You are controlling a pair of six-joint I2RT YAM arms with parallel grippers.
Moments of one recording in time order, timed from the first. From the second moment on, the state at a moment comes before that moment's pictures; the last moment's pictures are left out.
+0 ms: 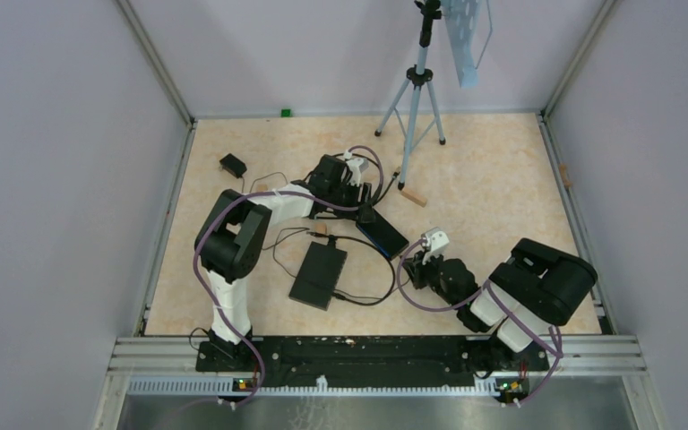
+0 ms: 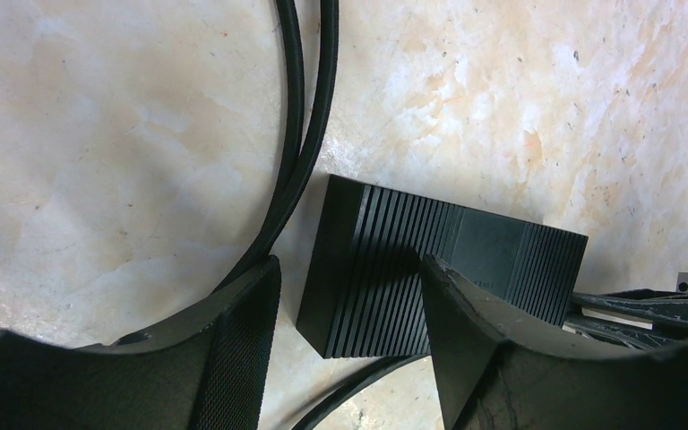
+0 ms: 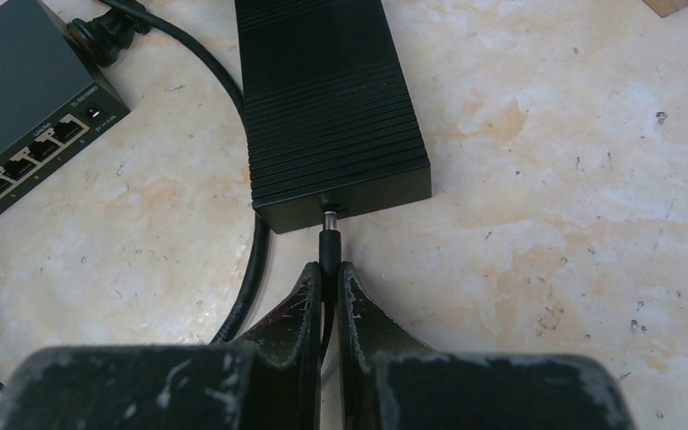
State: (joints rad) left arm -0.53 1.97 1.22 -0.08 0.41 -0.27; right arm 0.79 1.60 0.05 1.24 0.18 0.25
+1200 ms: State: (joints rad) left arm -0.53 1.98 1.23 -0.07 0.43 -0.26; right arm 0.79 1.58 0.04 1.24 0.17 0.22
